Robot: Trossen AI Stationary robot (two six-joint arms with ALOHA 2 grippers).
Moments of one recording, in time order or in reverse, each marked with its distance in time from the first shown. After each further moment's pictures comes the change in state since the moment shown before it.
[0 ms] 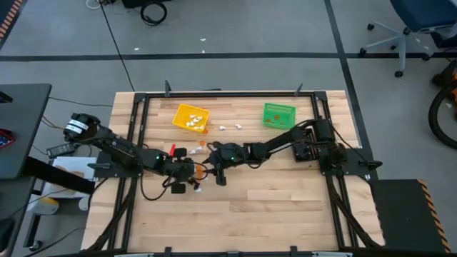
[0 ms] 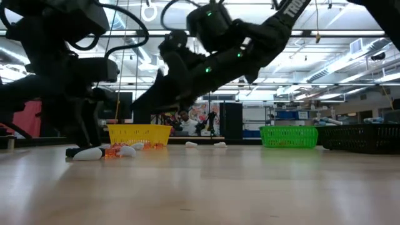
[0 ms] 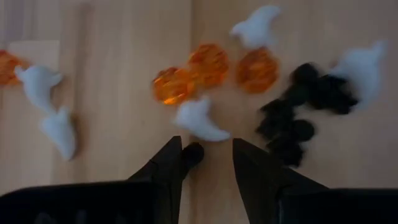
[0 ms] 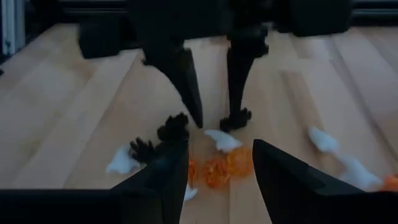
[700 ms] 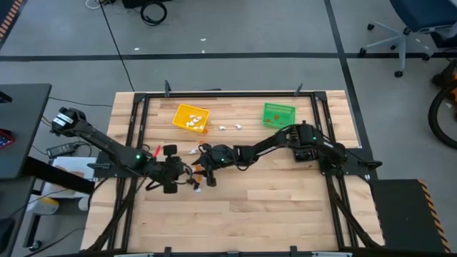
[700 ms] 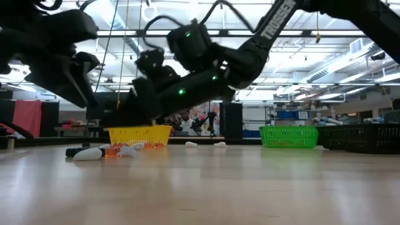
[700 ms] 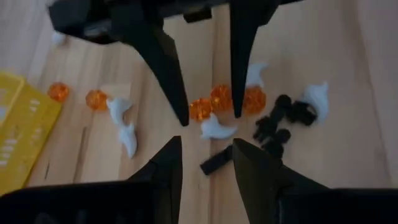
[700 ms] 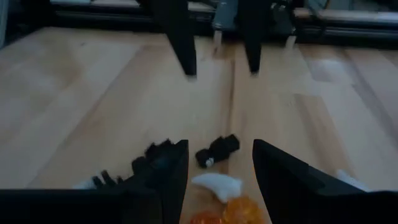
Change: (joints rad) left arm -0.158 -0.287 -0.001 -0.164 -0.222 -0.070; right arm -0.023 0.209 0.182 0.109 -0.046 -0.062
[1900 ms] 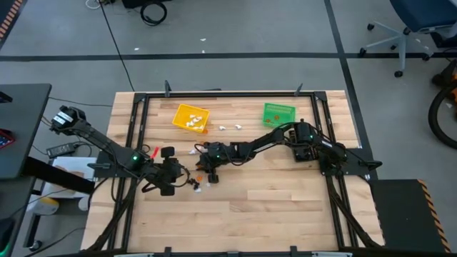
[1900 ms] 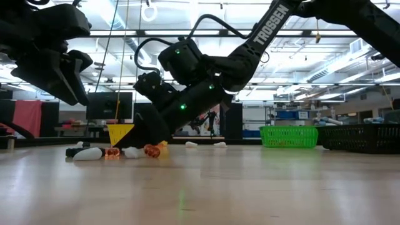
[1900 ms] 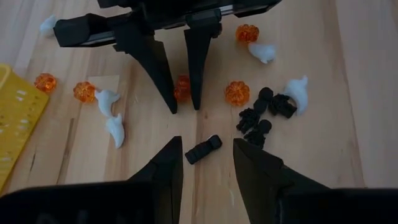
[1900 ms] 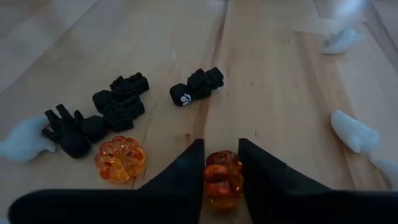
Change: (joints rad) left arm -0.050 -0.022 0.000 -0.033 0.004 -0.071; right arm -0.046 0.032 0.045 -0.224 -0.010 -0.068
